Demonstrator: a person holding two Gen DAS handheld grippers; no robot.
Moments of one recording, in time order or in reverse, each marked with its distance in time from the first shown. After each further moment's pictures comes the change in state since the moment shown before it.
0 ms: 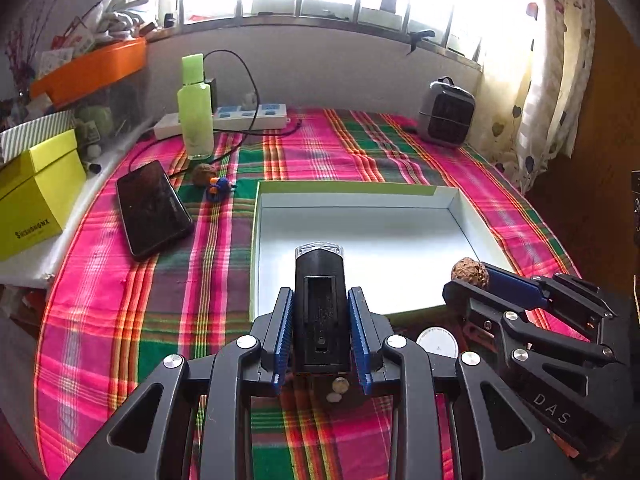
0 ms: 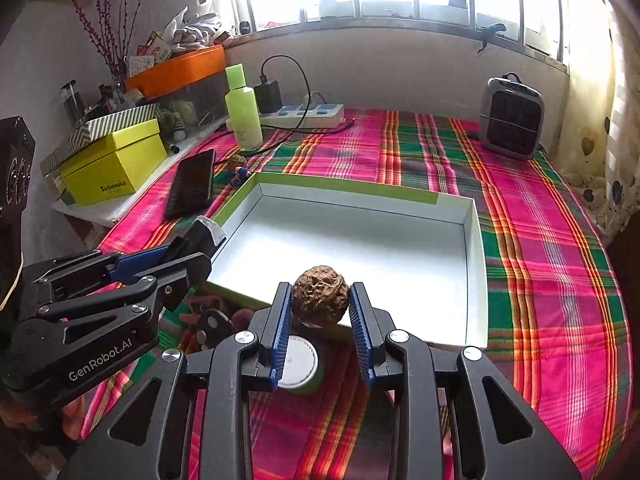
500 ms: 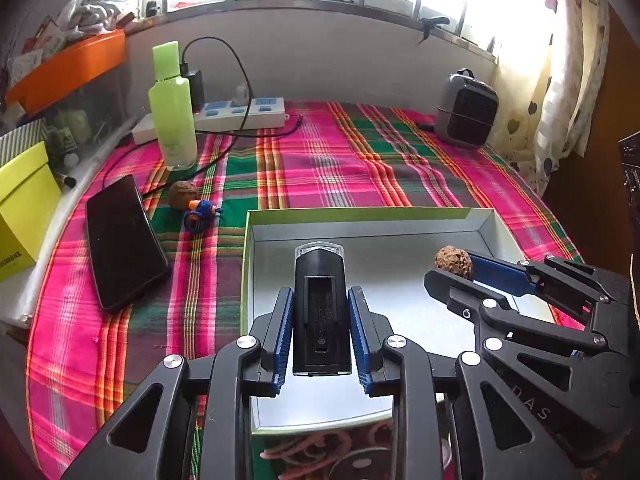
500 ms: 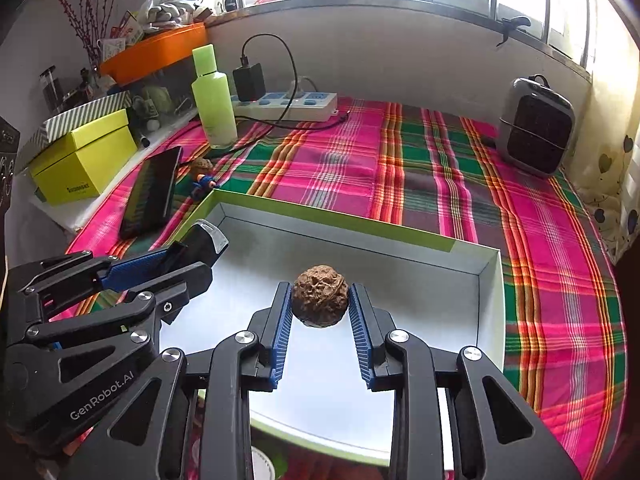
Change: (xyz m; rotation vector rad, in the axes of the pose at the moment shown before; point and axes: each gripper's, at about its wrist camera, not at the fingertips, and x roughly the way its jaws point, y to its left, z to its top) left arm 0.061 0.008 0.042 0.001 0.052 -0.007; right arm 0.065 -0.018 0.045 -0.034 0.080 -0.035
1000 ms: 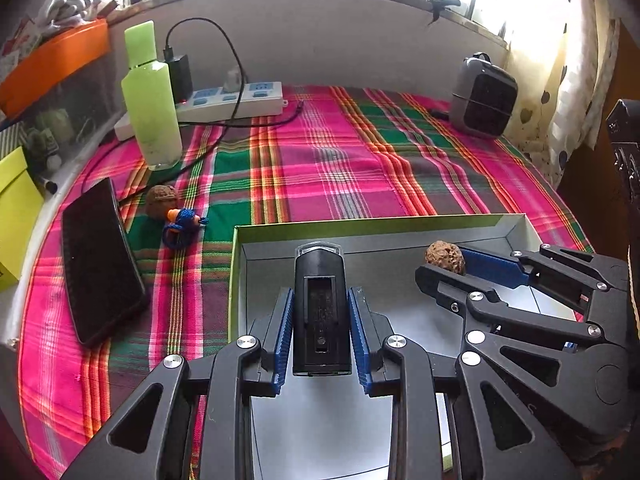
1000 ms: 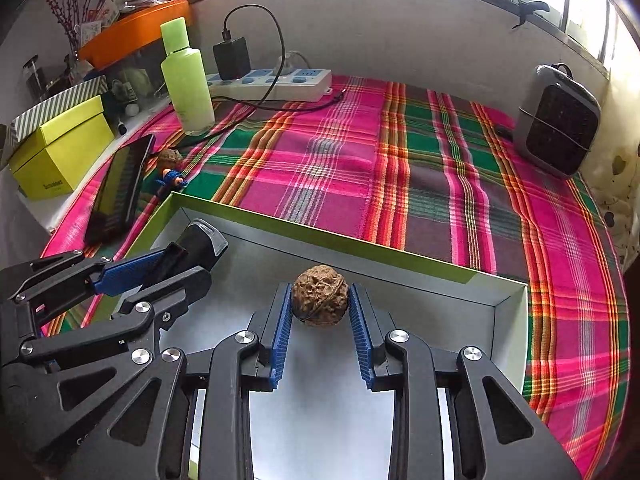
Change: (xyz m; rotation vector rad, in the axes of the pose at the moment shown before) left arm 0.039 0.003 0.017 0.017 0.050 0.013; right arm 0.040 -0.010 0.021 -0.015 0.078 -0.014
